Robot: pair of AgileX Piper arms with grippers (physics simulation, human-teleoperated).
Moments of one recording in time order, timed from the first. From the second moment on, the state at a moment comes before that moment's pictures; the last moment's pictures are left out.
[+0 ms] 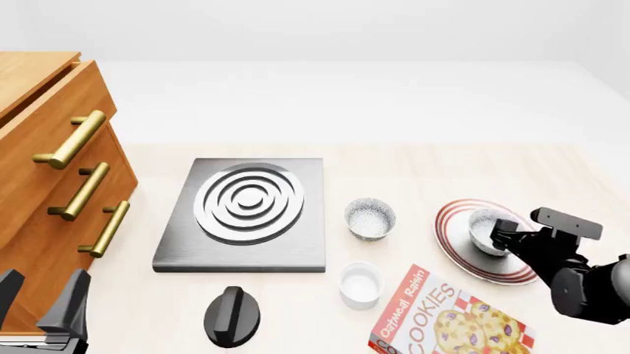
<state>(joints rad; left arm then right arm) 0.00 0.01 0.00 0.00 0.00 -0.21 1.73 -0.46 -0.68 0.17</state>
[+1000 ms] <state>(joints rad) 0.00 0.01 0.00 0.00 0.00 -0.21 1.24 -0.43 -0.35 0.22</state>
